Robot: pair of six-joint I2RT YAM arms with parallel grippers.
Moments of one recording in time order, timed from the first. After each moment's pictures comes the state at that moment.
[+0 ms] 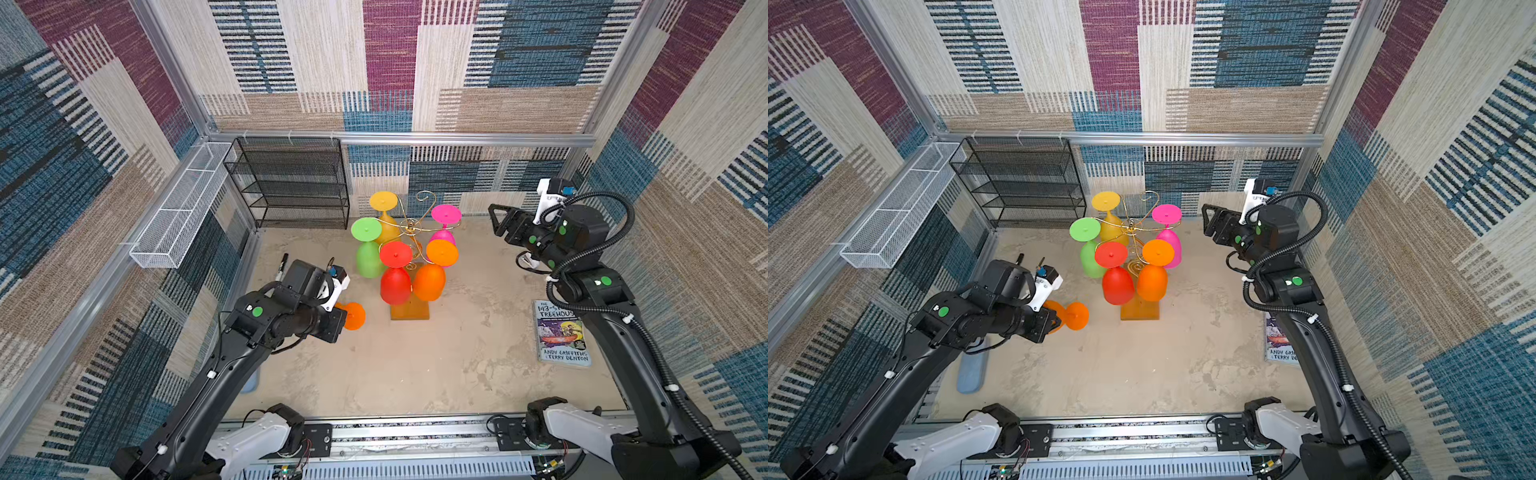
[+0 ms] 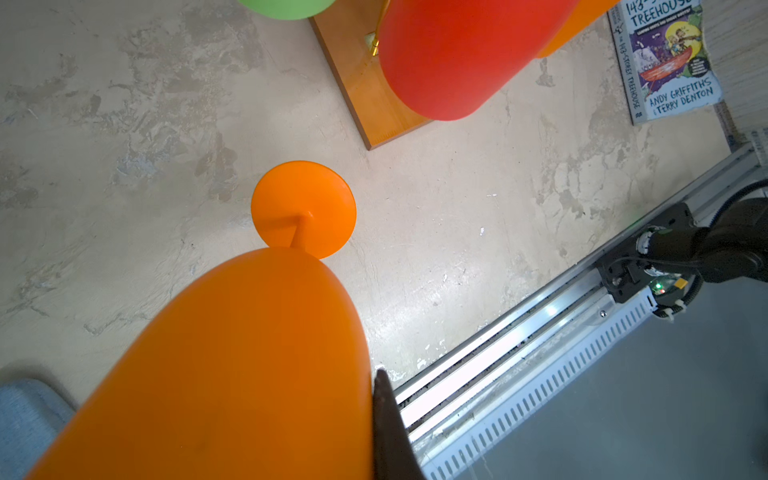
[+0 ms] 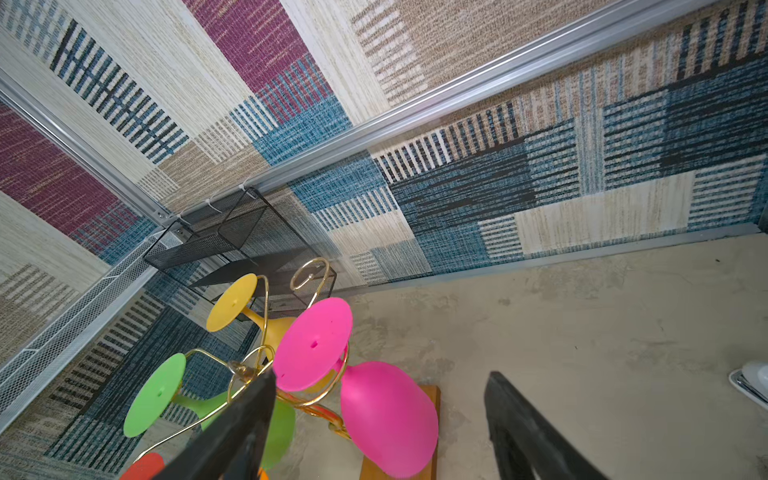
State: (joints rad) left arm -0.55 1.05 1.29 -1.27 0.16 -0.13; right arm 0.19 1.13 1.34 -0.36 -0.15 0.47
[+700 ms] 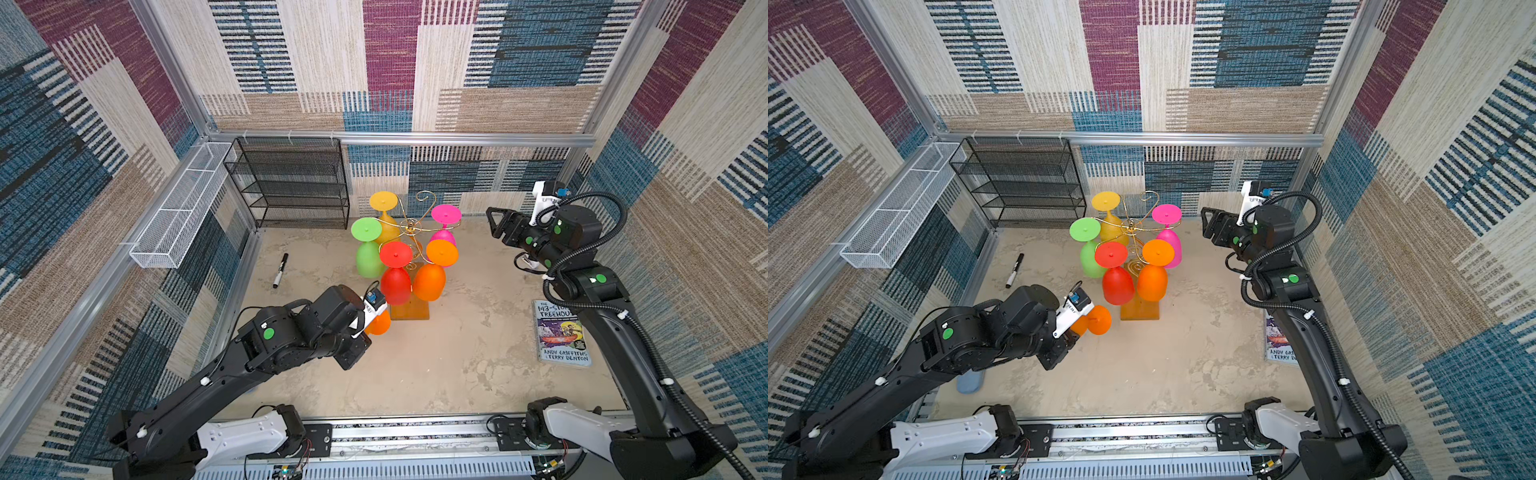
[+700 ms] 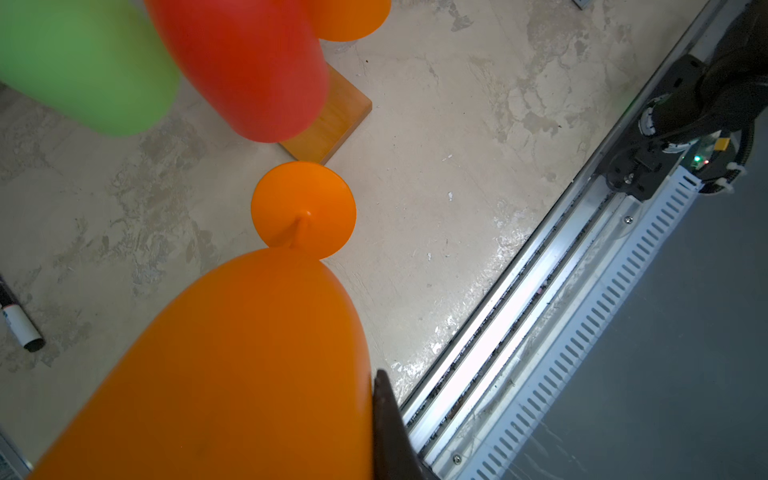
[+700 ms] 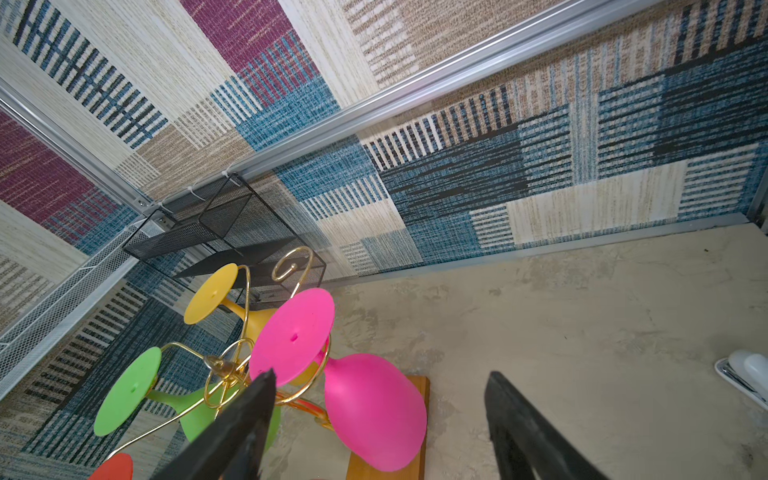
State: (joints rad) left arm -1.01 1.08 1.36 -1.27 -0.10 -0.07; right arm 0.19 1.15 1.32 -0.37 -0.15 0.45
